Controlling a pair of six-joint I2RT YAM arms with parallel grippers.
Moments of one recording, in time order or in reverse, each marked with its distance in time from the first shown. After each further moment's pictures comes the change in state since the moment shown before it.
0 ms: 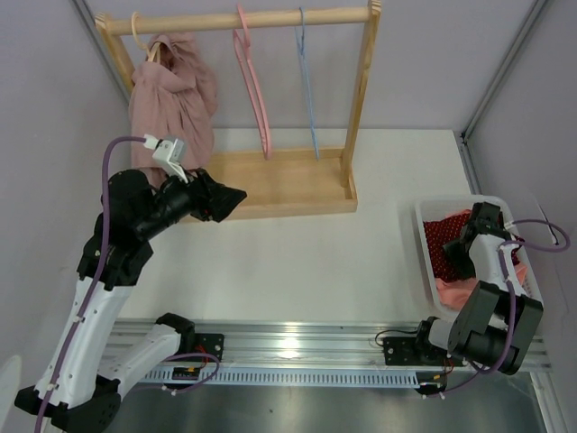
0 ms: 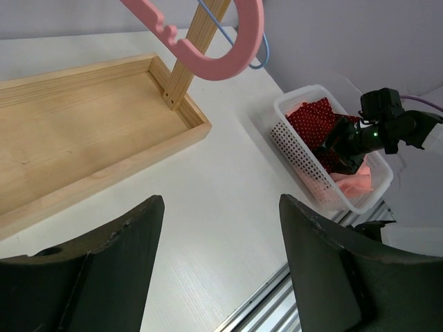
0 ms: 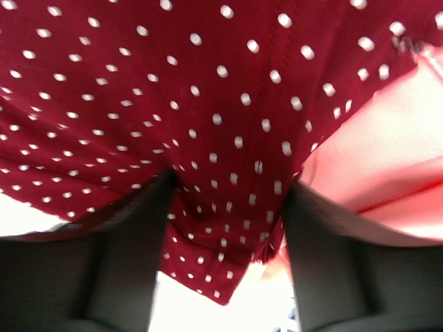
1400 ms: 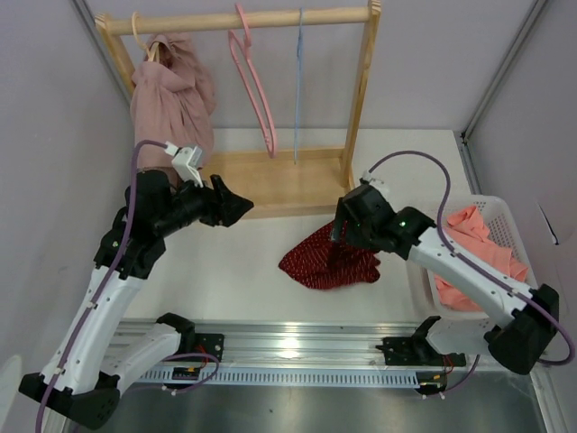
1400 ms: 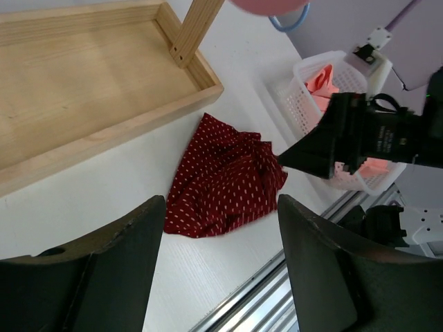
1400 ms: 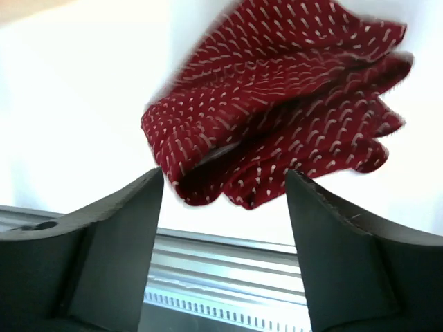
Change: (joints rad) left arm -0.016 0.033 -0.081 -0.014 -0.015 -0.002; right arm 1.142 -0.035 0.396 -0.105 0.016 0.070
